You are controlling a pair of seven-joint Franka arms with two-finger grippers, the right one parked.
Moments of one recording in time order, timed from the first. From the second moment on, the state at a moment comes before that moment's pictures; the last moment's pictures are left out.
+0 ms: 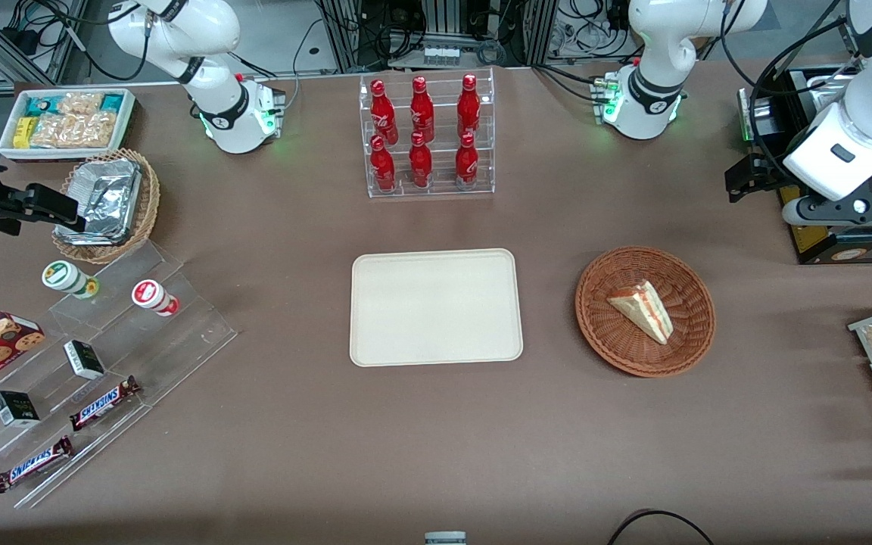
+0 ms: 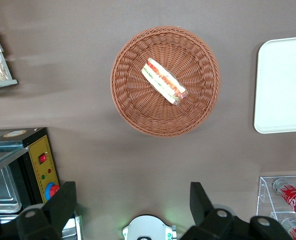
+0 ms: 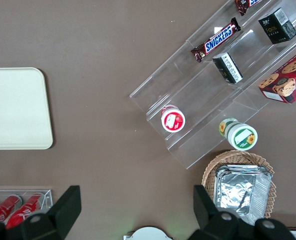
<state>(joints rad) -0.02 -0.02 -0.13 -1.57 0.05 1.41 -0.08</state>
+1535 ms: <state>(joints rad) -0.01 0.11 -0.13 -2.15 0.02 2.26 -0.59</state>
